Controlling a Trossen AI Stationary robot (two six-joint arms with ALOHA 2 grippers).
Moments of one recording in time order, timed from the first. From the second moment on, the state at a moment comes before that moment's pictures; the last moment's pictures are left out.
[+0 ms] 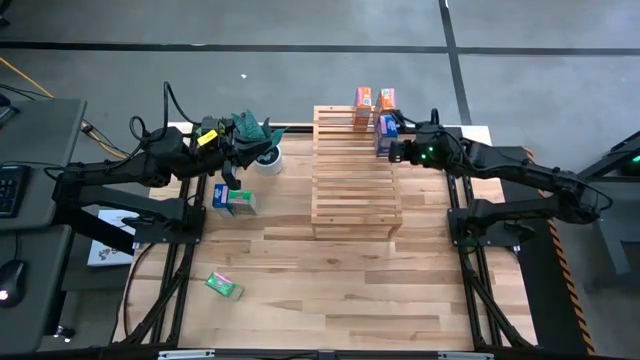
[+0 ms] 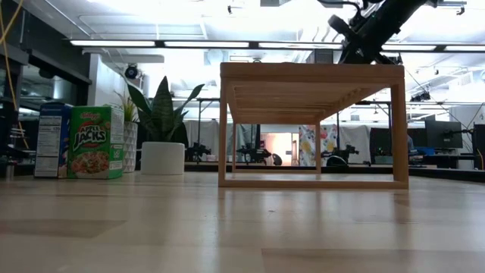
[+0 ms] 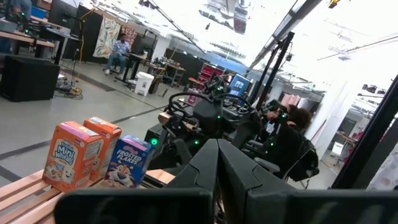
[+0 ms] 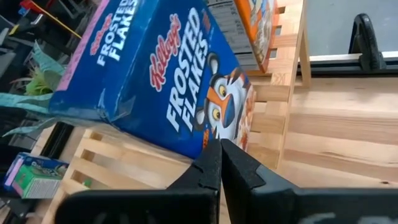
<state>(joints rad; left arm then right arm) 0.06 0.87 0.98 0.07 -0.19 -0.34 -0.39 0.99 0.88 -0.54 0.33 0.89</state>
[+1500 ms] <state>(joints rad) 0.14 1.15 1.15 -1.27 -0.09 -0.01 -0.27 0.75 0.88 -0.65 0.29 0.92</state>
